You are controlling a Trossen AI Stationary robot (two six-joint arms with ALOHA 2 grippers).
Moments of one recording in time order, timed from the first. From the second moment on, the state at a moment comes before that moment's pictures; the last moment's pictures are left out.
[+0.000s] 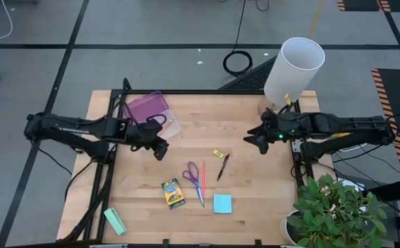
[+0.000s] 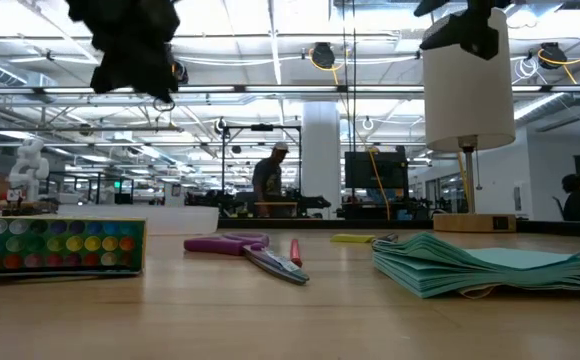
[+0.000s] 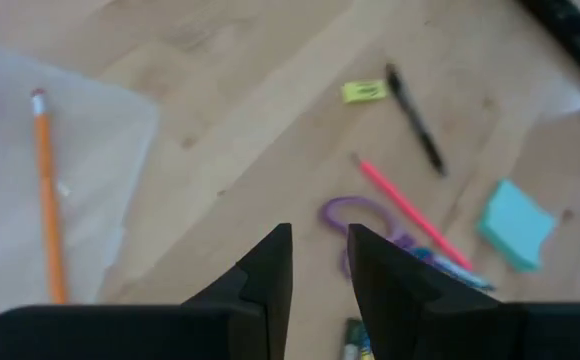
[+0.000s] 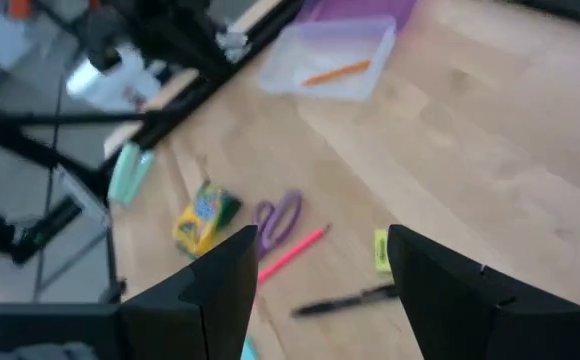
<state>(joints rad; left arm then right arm) -0.05 1.10 0.90 -0.65 -0.17 -0.77 0.03 0.89 0.92 -0.62 0.12 0.72</state>
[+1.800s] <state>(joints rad) -0.23 1.97 1.62 -0.74 -0.16 -1.26 0.04 0.71 0.92 -0.89 -0.21 0.51</state>
